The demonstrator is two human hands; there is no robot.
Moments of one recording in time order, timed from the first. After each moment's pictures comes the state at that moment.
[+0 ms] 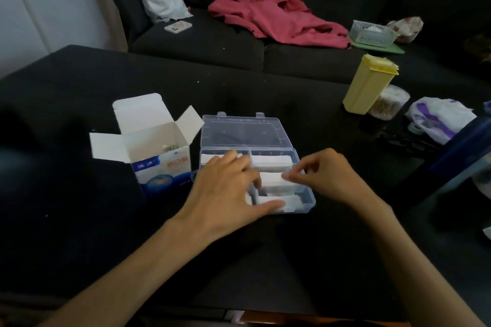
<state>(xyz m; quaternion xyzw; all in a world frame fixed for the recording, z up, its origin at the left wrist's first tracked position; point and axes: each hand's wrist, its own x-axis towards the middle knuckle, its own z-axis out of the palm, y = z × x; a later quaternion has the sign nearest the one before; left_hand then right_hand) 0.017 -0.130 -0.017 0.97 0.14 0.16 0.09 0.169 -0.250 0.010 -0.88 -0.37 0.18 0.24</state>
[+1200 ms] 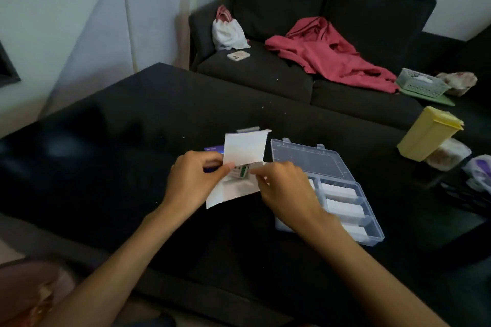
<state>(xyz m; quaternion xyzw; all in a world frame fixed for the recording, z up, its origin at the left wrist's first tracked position) -0.110 -0.017 -0.017 0.78 0.34 0.36 0.38 0.016 -0.127 0.023 -0.80 -0.59 -0.01 0.12</state>
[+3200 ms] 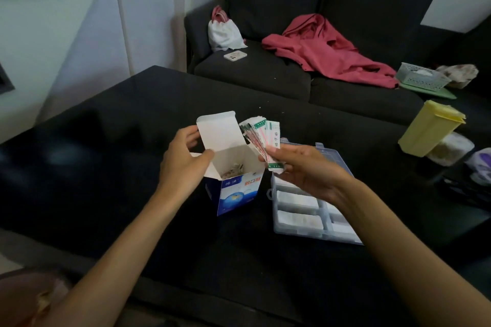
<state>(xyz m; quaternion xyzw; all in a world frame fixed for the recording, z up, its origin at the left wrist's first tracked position) -0.093 0.001 0.000 0.68 0.41 0.39 0.47 0.066 -0.131 0.052 -0.64 -0.28 0.49 0.52</state>
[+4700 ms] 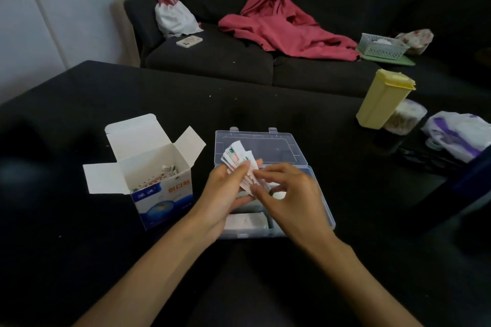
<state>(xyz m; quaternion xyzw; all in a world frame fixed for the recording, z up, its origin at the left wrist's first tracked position) 0.025 -0.107 -0.005 0.52 0.30 0.19 0.78 0.109 -0.206 -0.020 -0.79 -0.46 -0.03 0.39</state>
